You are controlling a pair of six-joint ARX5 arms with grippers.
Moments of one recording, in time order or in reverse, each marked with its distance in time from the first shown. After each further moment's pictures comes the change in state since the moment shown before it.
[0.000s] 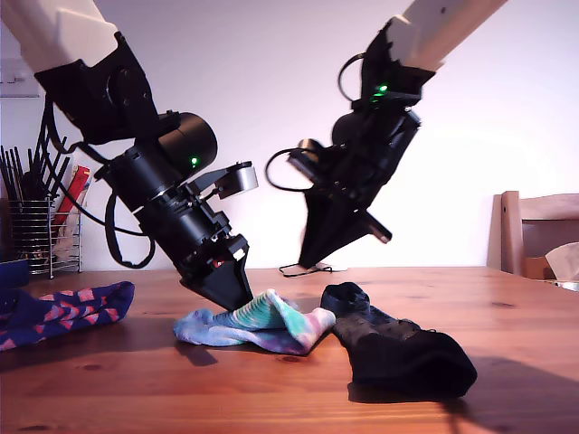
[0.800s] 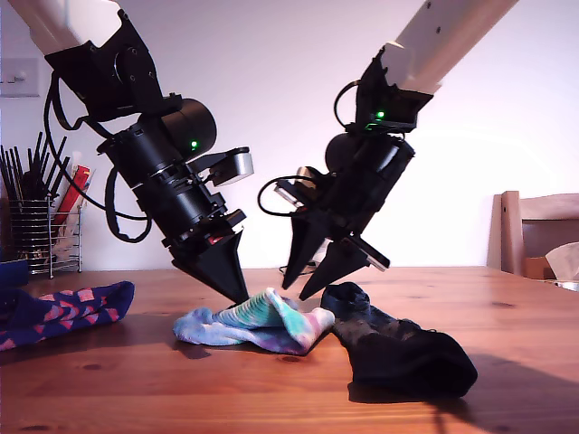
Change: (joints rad) left arm 0.014 0.000 0.062 -0.114 -0.015 -0.012; right arm 0.017 0.000 -0.123 0.190 0.000 0.159
